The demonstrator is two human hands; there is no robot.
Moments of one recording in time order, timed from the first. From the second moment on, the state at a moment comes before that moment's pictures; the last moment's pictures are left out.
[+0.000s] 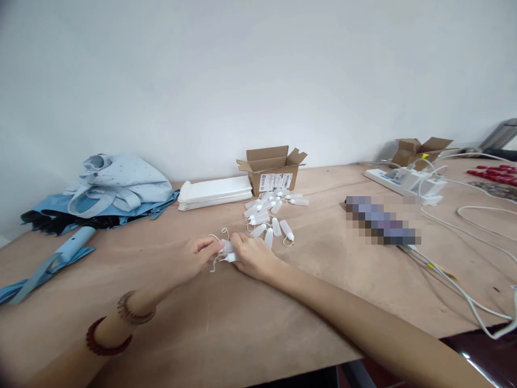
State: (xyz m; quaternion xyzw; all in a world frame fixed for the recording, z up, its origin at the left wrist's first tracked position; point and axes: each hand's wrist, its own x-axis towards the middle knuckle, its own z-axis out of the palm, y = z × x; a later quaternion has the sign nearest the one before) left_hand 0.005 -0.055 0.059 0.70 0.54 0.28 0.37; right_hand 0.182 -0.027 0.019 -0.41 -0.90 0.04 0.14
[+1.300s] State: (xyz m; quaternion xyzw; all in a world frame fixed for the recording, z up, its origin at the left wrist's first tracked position) left_hand -0.003 -0.056 0.060 0.50 0.48 0.39 0.60; right_hand 0.192 -0.019 0.022 -0.50 -0.84 0.07 0.18
